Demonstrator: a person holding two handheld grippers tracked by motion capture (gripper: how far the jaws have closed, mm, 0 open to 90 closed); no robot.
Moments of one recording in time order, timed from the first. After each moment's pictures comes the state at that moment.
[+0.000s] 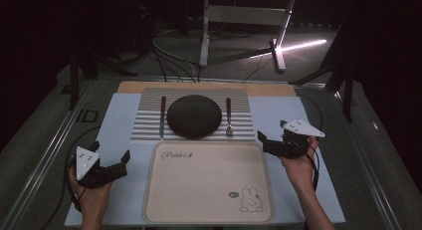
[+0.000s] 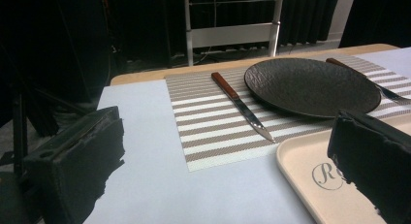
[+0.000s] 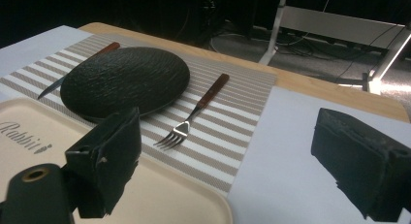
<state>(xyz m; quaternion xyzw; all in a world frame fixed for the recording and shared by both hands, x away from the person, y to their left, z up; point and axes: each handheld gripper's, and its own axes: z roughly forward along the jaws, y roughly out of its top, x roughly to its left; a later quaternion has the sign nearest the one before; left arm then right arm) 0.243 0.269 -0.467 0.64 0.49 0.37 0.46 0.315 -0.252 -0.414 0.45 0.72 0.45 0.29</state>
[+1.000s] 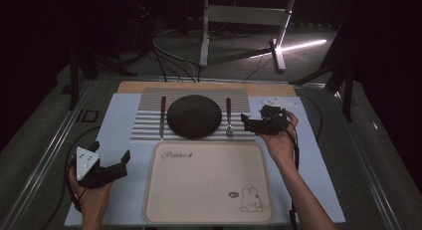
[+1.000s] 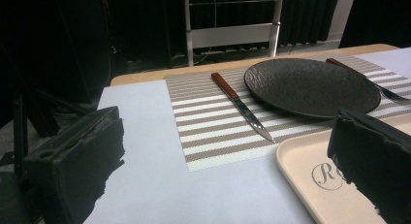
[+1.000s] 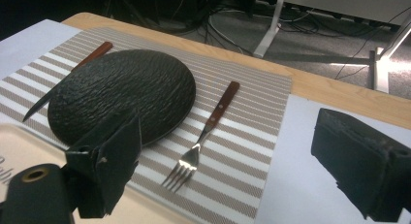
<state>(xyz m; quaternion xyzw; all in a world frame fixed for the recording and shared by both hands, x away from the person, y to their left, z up) 0.243 0.269 -0.467 0.64 0.48 0.38 0.46 0.374 -0.204 -0.395 0.47 0.74 0.40 0.26</state>
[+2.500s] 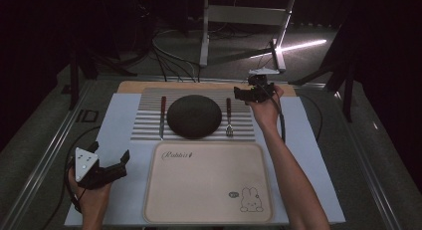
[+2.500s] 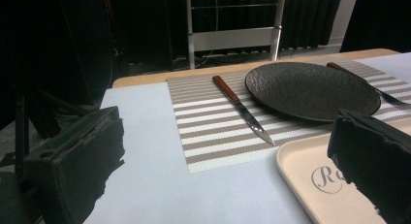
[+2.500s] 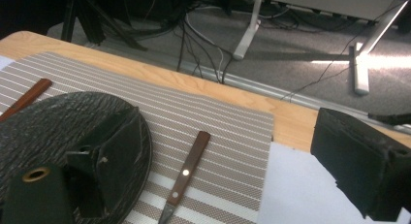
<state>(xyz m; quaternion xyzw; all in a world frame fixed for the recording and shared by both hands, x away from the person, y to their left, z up) 0.240 0.269 -0.466 0.64 0.49 0.38 0.47 0.484 -0.183 -0.397 0.51 0.73 0.37 0.28</state>
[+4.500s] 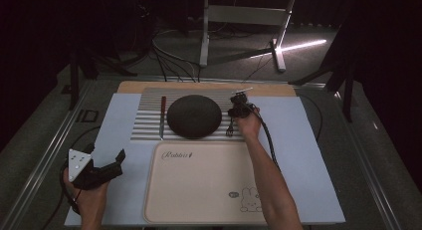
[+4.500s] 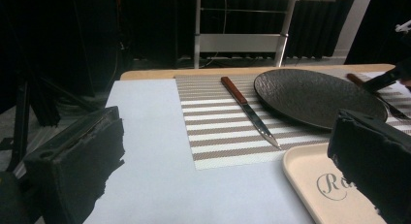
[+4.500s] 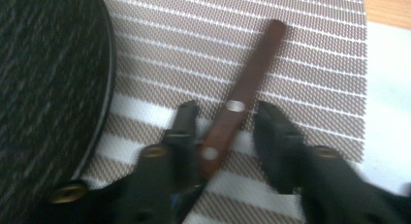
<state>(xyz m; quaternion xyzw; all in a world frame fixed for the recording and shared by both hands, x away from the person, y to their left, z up) 0.239 0.279 -0.469 0.61 0.51 0.37 0.48 0.520 -0.153 -0.511 0.57 0.77 0.24 0.18</state>
